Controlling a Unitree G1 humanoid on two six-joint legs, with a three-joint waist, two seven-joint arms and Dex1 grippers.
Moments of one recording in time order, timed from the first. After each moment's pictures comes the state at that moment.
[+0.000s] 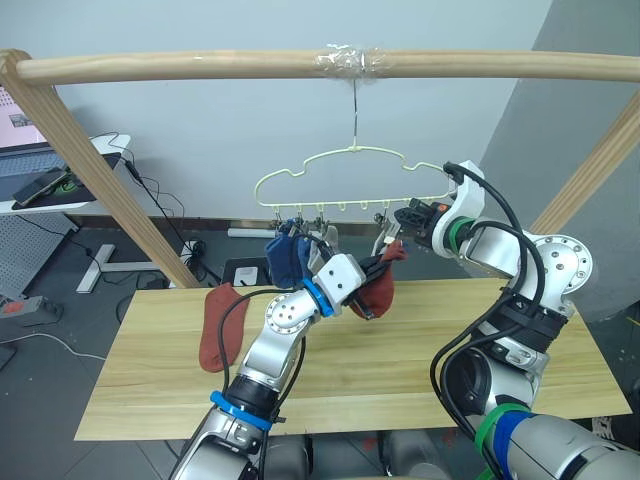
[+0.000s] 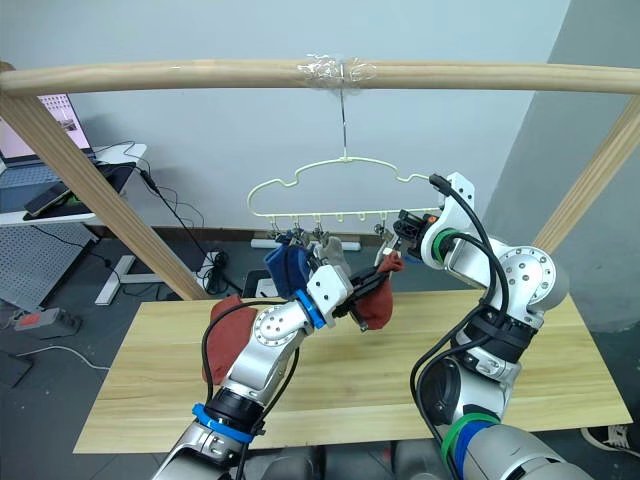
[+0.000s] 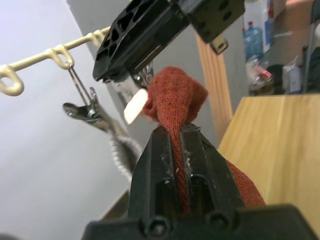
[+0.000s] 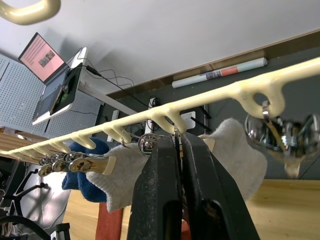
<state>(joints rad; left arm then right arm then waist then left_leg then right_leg) -0.37 0.12 -0.27 0.20 -0.02 -0.18 -0.60 -0.86 0.07 -0.62 -0.24 0.52 1.60 -0.07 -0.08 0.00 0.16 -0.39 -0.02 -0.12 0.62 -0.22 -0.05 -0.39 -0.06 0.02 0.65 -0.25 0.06</state>
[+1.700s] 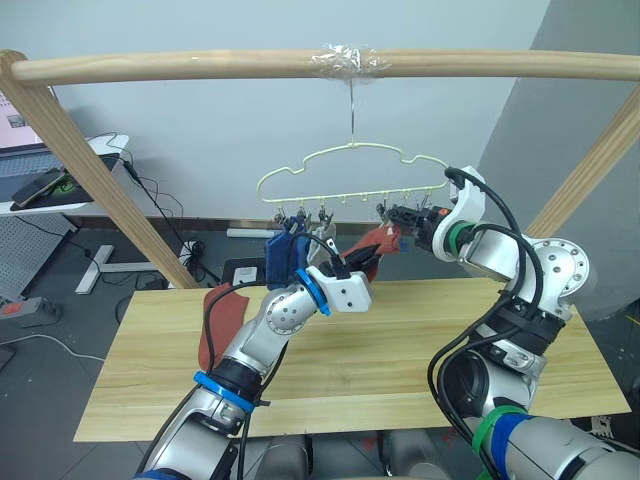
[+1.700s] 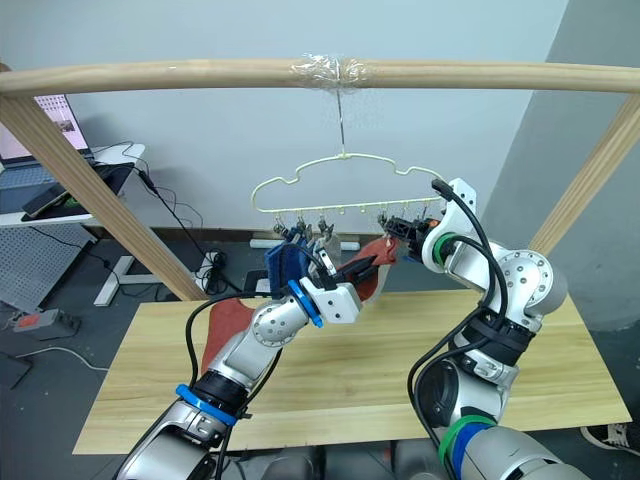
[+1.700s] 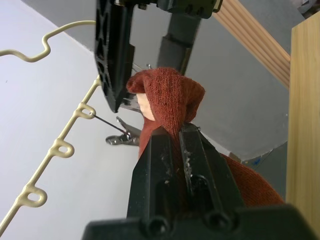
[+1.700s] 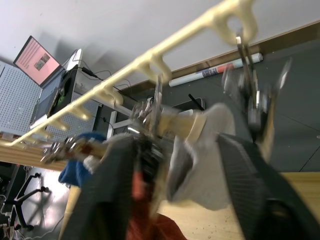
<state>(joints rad) -0.46 0.23 -0.34 0.31 0.36 -0.48 -0.35 -0.85 0.08 -0.65 -0.24 0.49 1.61 -0.04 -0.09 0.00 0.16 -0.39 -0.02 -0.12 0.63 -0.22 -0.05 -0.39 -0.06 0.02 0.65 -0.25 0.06</state>
